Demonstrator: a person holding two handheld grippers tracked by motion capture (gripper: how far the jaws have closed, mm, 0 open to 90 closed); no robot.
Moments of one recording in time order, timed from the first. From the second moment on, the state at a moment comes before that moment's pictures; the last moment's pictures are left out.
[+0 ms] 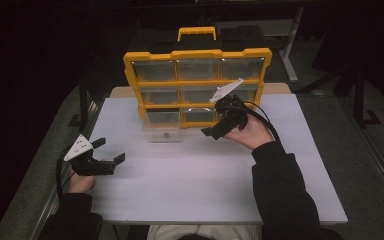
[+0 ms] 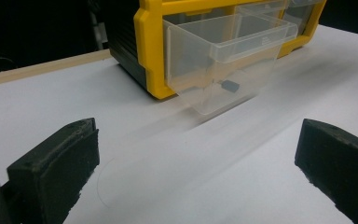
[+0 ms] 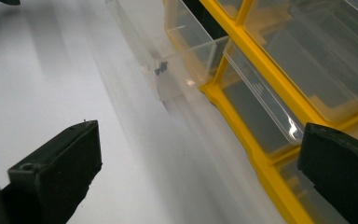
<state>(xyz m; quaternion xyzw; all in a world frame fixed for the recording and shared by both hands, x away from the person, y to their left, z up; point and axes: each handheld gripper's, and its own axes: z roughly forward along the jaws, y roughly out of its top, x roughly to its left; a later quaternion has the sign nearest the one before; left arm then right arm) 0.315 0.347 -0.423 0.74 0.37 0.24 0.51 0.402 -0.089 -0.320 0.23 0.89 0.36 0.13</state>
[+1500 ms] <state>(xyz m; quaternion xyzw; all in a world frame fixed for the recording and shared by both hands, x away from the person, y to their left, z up) 0.316 0.346 -0.423 0.74 0.37 0.25 0.50 0.365 -0.175 -0.365 0.29 0.86 0.41 0.13</state>
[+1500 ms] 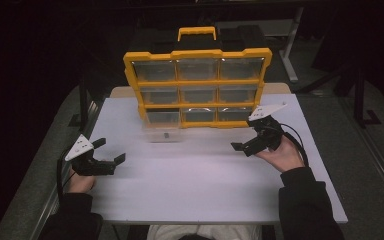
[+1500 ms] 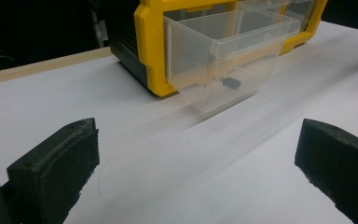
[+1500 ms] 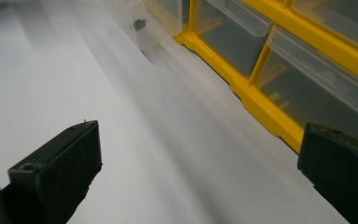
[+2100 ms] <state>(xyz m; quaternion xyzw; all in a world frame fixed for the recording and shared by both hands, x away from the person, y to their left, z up) 0.315 0.346 -0.423 0.74 0.37 0.25 0.51 0.344 -0.213 -0.394 0.34 0.83 0.42 0.12</state>
